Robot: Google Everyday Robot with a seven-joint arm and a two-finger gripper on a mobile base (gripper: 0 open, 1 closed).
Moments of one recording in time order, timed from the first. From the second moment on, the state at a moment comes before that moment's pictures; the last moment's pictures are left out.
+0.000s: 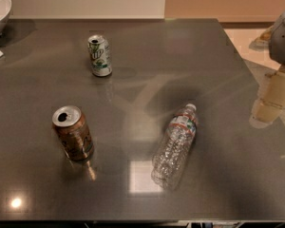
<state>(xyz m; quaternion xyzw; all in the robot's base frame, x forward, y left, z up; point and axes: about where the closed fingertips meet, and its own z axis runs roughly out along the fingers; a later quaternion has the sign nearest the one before) 0.438 -0.217 0.976 -0.60 0.78 -0.03 0.16</state>
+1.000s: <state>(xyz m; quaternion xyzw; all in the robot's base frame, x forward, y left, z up) 0.459 -0.182 0.964 -0.70 0.69 0.00 0.18</state>
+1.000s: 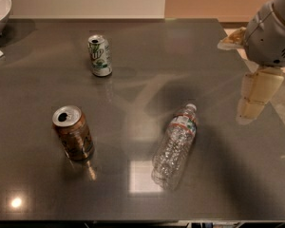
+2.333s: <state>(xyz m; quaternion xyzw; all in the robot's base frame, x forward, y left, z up) 0.441 -0.091 0.888 -0.91 0.41 0.05 0.11</state>
